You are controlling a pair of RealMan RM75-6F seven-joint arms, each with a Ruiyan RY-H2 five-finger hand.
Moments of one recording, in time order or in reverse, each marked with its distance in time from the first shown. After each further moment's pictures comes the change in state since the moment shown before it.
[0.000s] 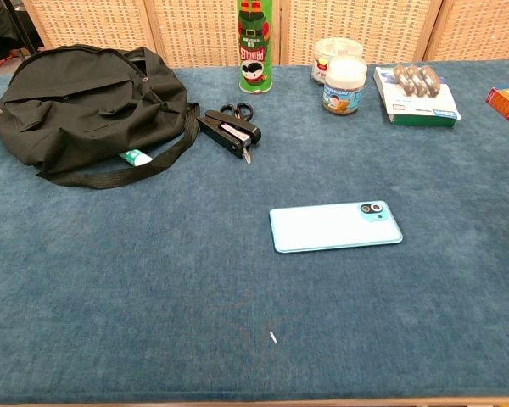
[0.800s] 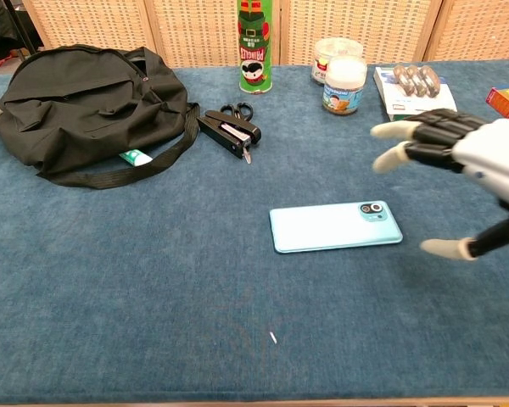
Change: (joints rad) left arm -0.014 -0.009 -0.009 0.000 -0.025 -0.017 0.021; right arm 0.188 -0.105 0.059 -0.183 -0.101 -0.295 -0.198
